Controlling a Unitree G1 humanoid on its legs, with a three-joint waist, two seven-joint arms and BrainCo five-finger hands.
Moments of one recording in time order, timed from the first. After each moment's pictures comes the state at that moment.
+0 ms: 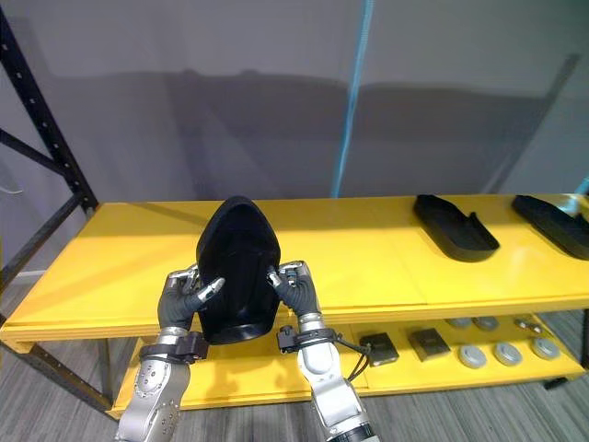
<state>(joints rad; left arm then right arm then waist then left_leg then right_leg) -0.07 0.10 -0.14 -0.07 -0.40 -0.23 0.13 -0.22 0.01 0.25 0.05 -0.19 -0.13 -0.21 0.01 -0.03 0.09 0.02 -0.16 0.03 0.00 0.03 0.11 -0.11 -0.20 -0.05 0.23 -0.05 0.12</state>
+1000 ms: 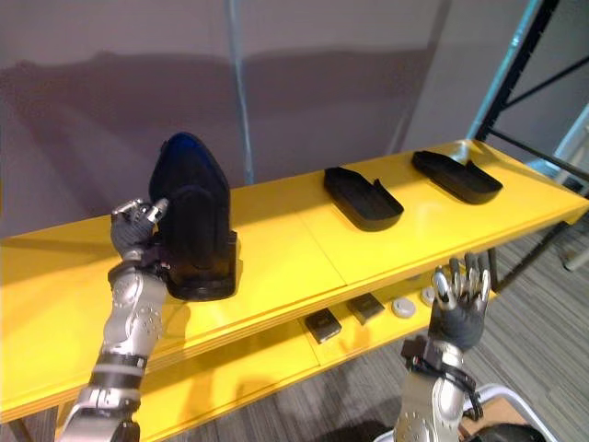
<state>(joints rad) -0.69 0.28 0.14 0.42 -0.63 -0.17 0.35 0.19 -0.04 -0.22 -0.25 0.67 -0.23 -0.15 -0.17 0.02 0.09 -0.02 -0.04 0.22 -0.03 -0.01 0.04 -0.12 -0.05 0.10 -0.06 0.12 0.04</state>
